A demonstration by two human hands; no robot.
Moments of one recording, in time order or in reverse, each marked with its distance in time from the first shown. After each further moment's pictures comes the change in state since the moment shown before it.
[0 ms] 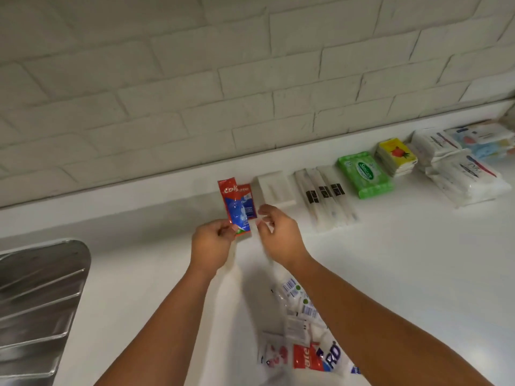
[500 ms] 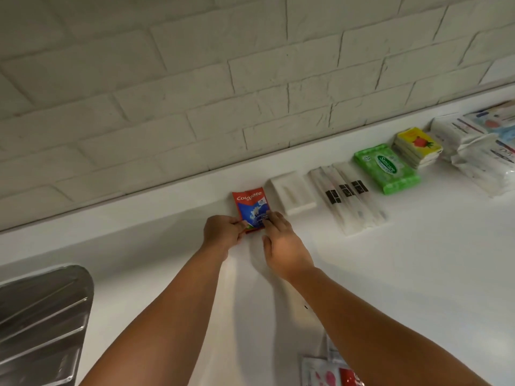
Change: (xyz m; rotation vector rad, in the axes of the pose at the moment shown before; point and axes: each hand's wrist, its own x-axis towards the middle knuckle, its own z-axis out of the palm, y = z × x) left_hand 0.102 -0.038 0.003 -0.104 -0.143 -0.247; right_hand 0.029 0.052 0.077 -0.485 -0.031 -0.163
